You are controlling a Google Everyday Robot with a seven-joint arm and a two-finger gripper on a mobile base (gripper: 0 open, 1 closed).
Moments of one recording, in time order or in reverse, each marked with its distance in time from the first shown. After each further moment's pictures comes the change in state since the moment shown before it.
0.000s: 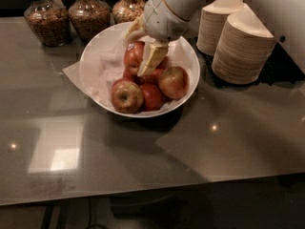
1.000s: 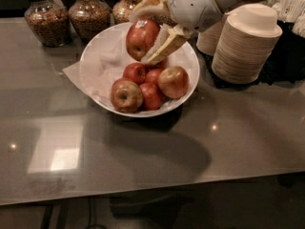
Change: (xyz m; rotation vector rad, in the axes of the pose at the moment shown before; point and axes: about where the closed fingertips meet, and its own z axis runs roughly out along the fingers) arm -0.049 0.017 -0.082 0.244 -0.189 -0.014
